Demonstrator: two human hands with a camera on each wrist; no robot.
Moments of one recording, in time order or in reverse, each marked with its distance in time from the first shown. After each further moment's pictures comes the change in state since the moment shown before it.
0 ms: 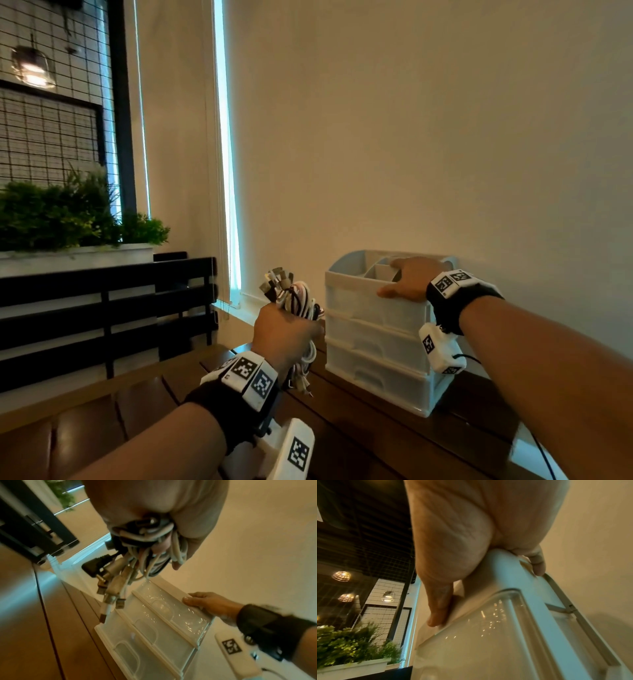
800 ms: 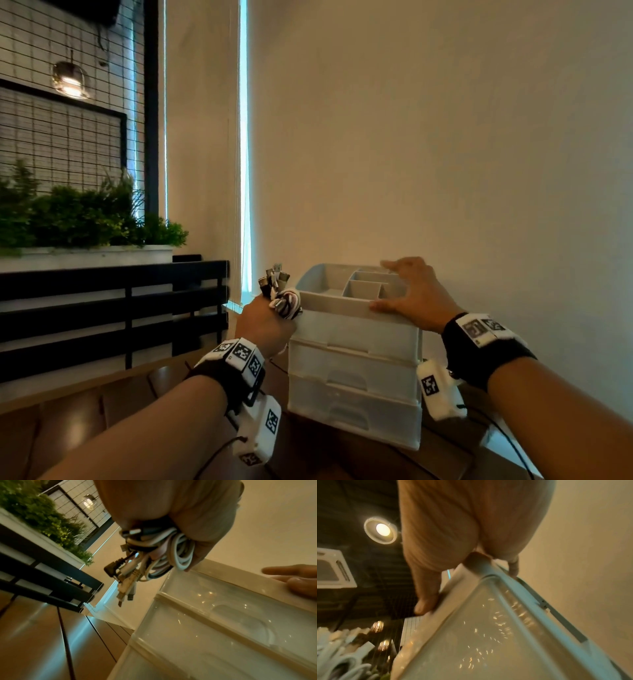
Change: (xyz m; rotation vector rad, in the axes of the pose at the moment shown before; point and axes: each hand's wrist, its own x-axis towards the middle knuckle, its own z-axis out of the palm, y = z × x) left_hand -0.020 0.005 -0.057 0.522 0.081 0.183; right_hand -0.122 -0.025 -0.012 0.490 0.311 -0.150
